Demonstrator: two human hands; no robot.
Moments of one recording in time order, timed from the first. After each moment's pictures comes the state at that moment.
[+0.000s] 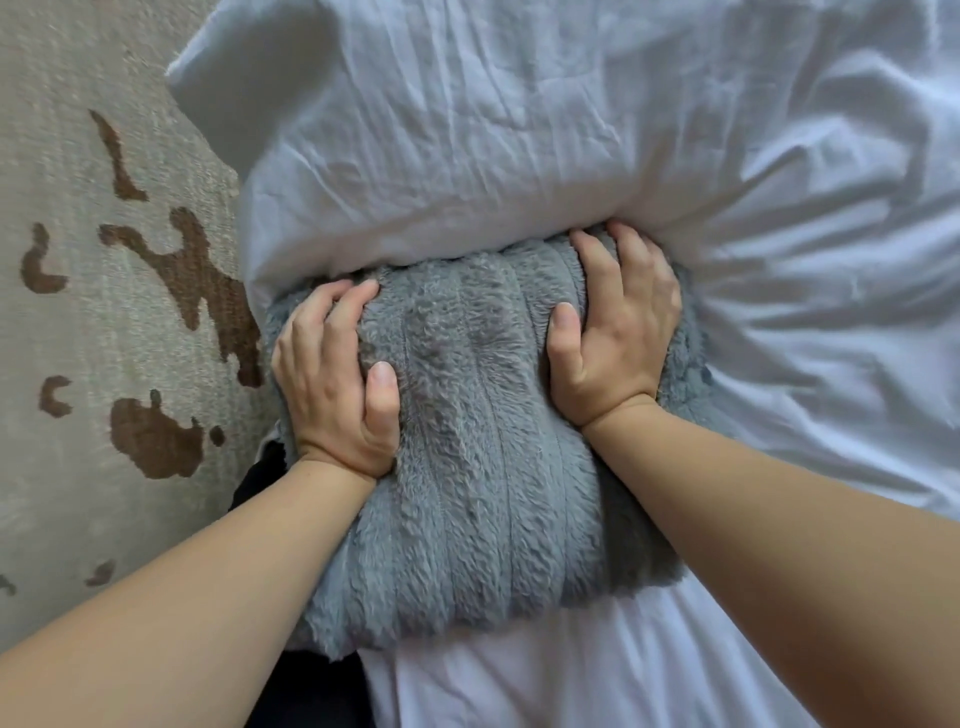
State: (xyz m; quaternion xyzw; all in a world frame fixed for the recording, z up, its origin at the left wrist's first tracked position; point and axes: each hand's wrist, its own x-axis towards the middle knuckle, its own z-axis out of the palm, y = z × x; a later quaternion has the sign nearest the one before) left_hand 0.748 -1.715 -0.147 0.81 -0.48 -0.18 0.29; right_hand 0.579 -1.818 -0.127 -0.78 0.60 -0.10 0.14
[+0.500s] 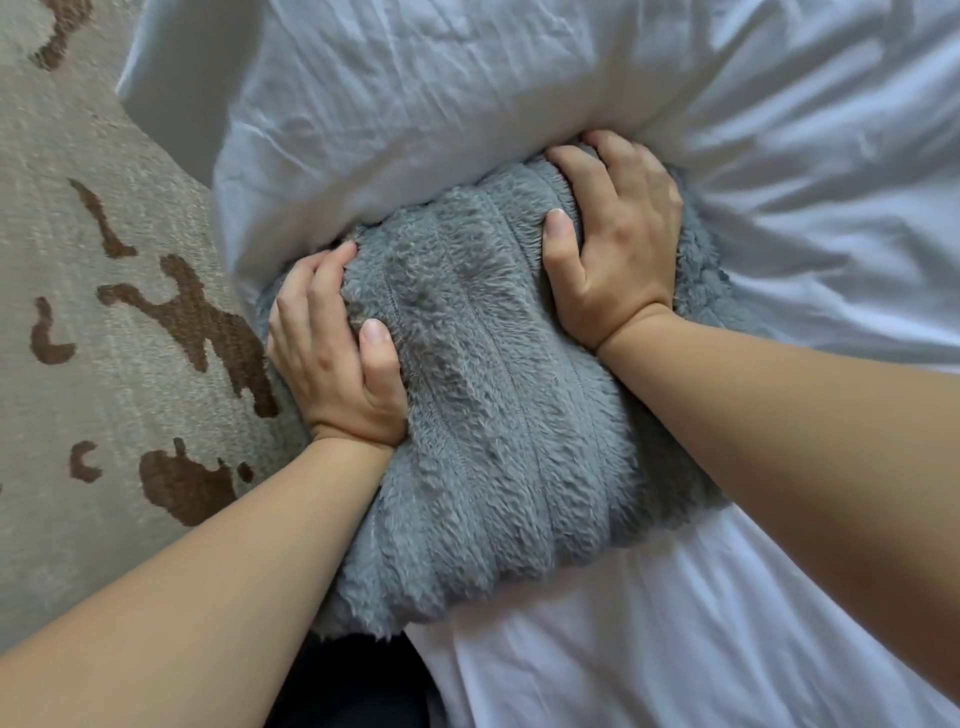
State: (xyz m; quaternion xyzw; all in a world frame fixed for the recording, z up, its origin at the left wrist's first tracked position) left_hand 0.748 -1.712 -0.155 0.79 -0.49 -0.16 0.33; right_hand 0.580 -1.818 -0.125 -0.77 0.62 -0.09 0.12
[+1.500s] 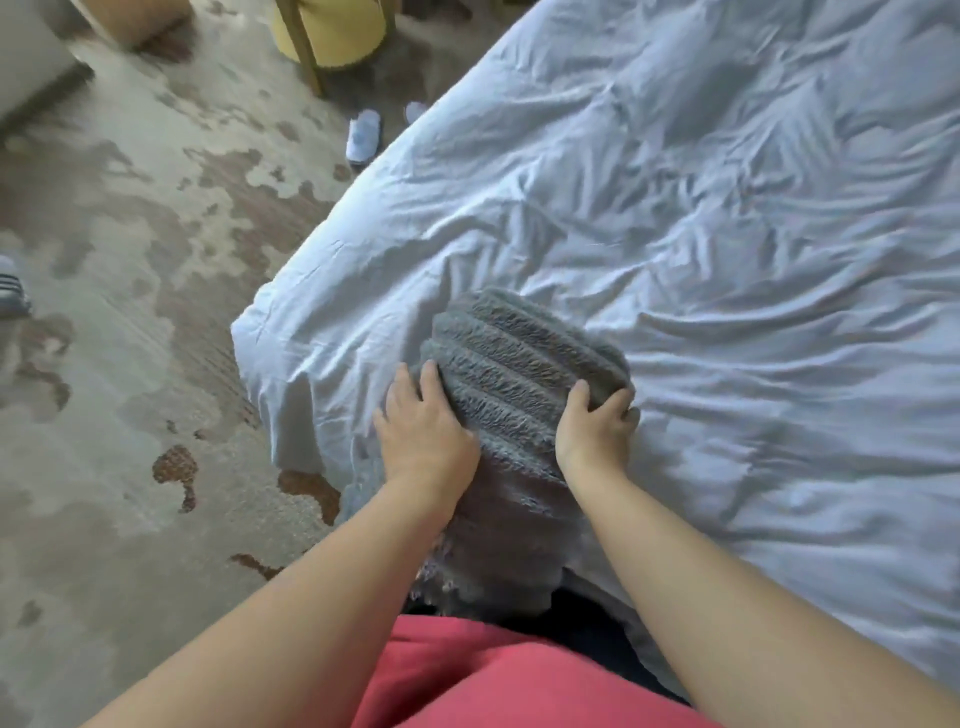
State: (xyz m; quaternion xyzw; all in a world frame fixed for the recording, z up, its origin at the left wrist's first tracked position) left_hand 0.740 -1.736 0.104 0.59 -0.76 -0.25 -0.06; right_hand 0.613 -1.666 0.070 0.00 0.91 -0.29 0.29
